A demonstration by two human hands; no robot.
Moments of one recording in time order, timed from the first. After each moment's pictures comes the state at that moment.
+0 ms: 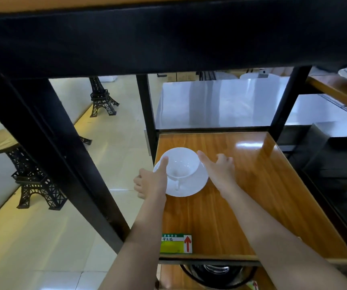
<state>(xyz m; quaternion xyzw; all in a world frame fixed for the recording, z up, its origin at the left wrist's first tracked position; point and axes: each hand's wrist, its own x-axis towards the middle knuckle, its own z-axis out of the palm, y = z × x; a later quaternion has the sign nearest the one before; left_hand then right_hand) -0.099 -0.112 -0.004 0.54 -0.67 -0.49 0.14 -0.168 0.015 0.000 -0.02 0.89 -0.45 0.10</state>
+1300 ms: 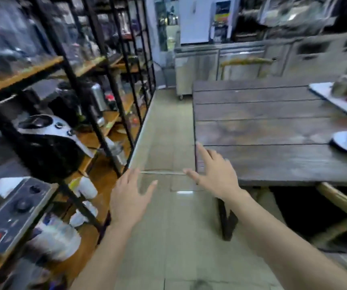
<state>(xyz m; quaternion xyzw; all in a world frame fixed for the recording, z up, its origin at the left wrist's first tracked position) 0.230 0.603 -0.035 -0.43 -0.87 -0.24 -0.04 0.398 0.739 -0.028 0.43 0.87 -0.14 -0.20</state>
